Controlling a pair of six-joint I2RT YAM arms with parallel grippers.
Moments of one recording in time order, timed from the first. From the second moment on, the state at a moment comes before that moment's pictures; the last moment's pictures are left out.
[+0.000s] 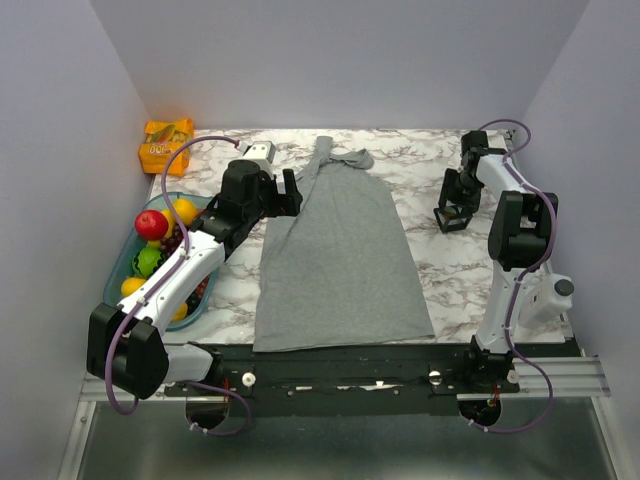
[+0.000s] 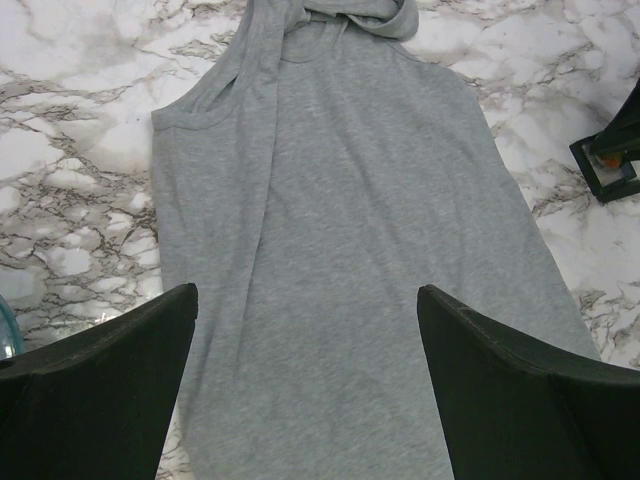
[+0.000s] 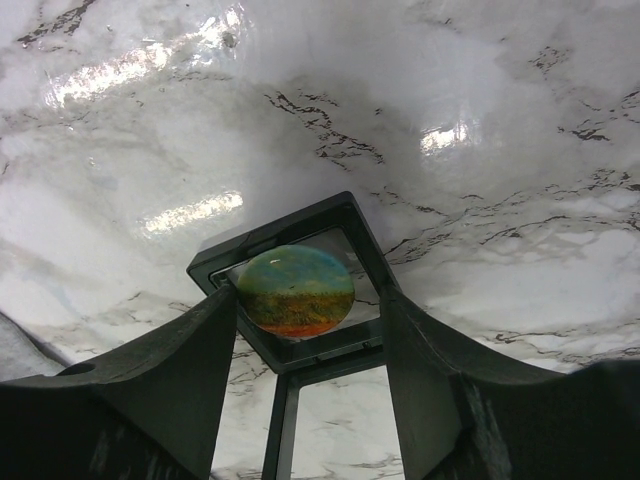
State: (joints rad) left arm -0.41 1.29 1.04 -0.19 0.01 -0.32; right arm -0.05 2.18 1.74 -0.84 0.02 0.22
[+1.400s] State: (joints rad) left arm -0.41 1.28 1.02 -0.14 0.12 -0.30; right arm 0.10 1.90 1.70 -0.86 -0.12 0.21
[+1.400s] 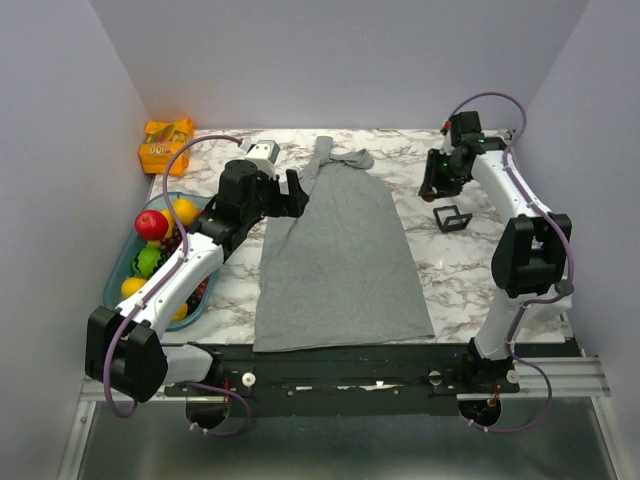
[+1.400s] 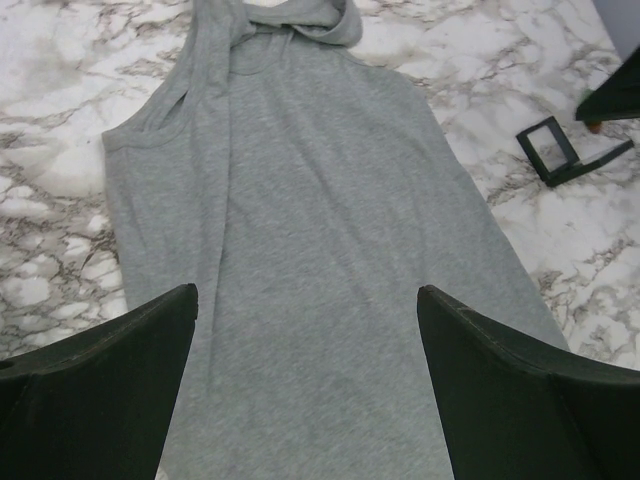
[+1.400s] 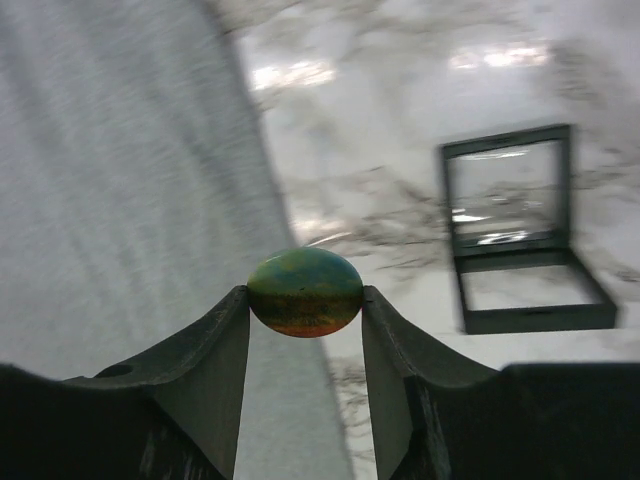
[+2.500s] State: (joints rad) left arm -0.44 1.13 0.67 0.64 1.00 -0.31; right arm 0.40 1.56 1.39 -0.77 -1.07 0.29
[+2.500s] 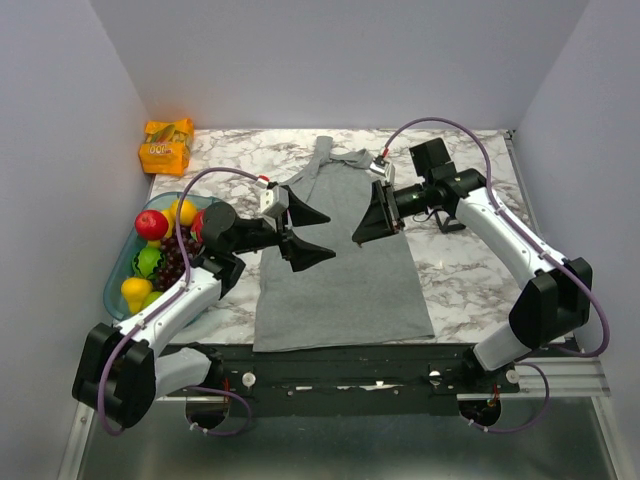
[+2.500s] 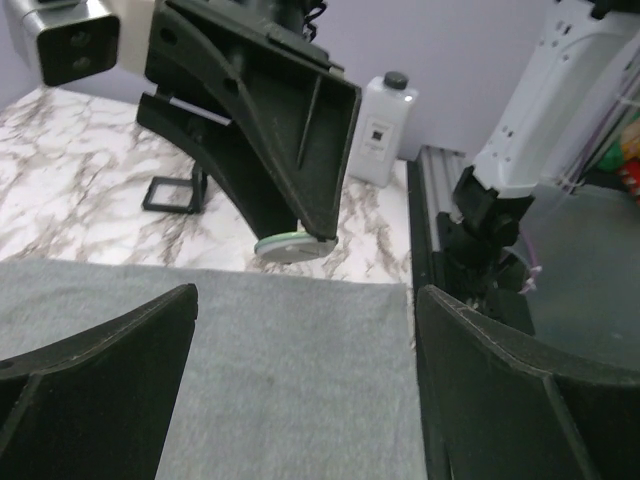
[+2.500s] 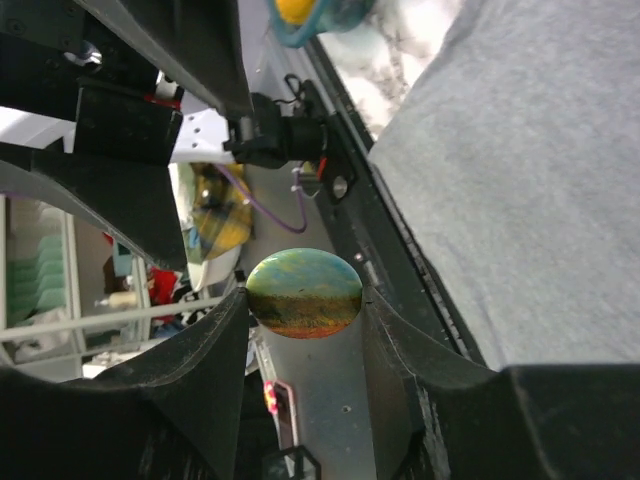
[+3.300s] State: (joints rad) left arm -0.51 1.22 0.66 0.94 1.10 -0.55; right arm 0.49 1.53 1.42 -0.86 -1.24 0.30
